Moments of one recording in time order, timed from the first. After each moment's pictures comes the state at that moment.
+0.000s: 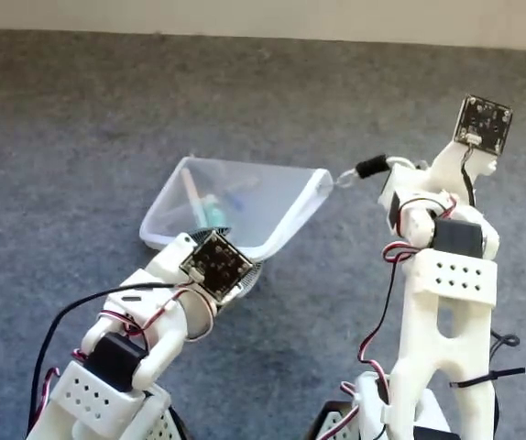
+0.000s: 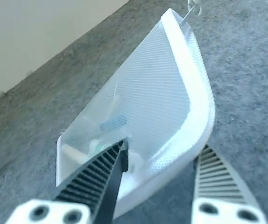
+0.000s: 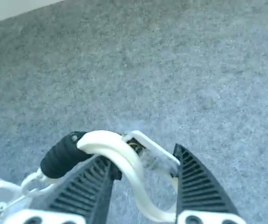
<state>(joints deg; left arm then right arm) 21.8 -80.8 74.7 43.5 -14.3 8.2 -35.5 34.2 50.3 -7.8</state>
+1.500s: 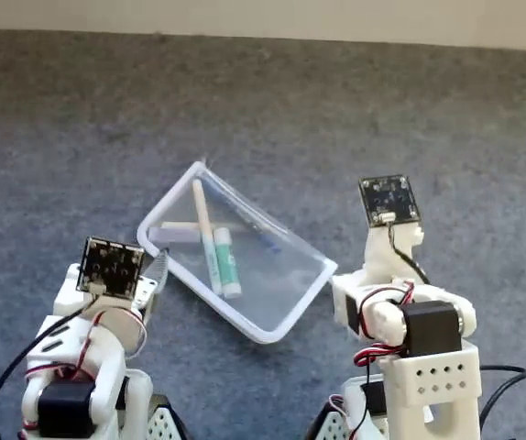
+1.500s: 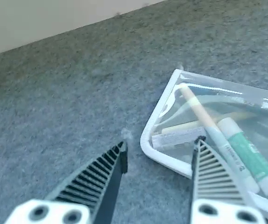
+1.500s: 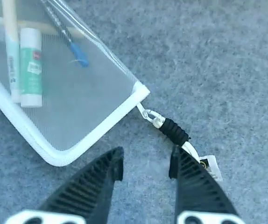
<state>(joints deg) -6.4 -103.6 71.2 72.2 -10.5 -9.6 -63.1 42.9 89.2 3.3</state>
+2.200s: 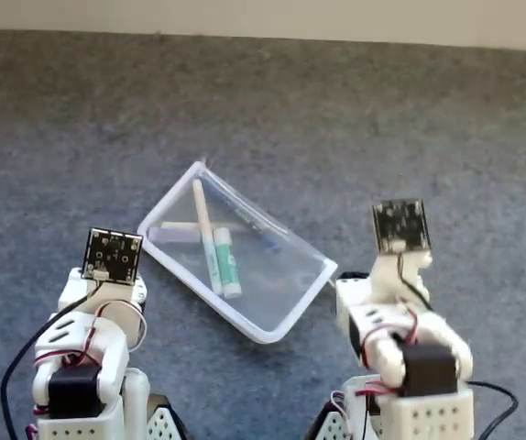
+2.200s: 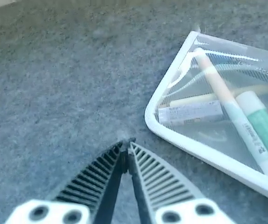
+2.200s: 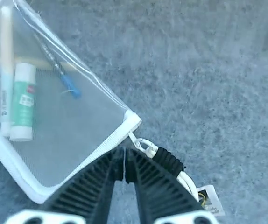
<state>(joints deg) -10.6 -103.6 79.8 70.4 -10.5 -6.9 -83.0 59.8 78.1 3.4</state>
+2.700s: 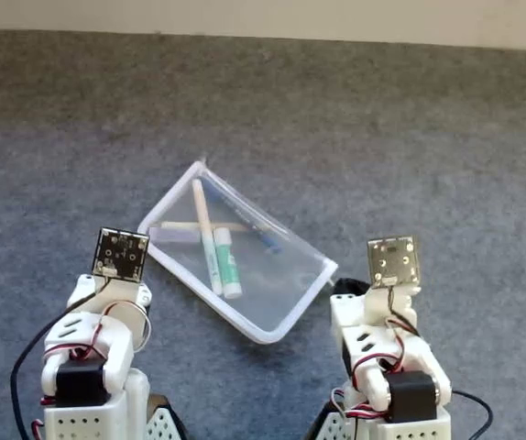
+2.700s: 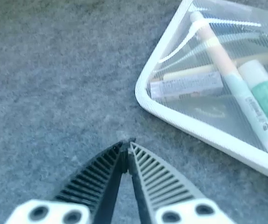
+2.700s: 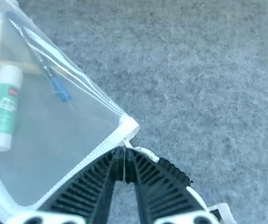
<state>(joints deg) -10.5 -103.6 86.1 70.4 -10.5 -6.7 -104.4 81.3 73.0 3.6</state>
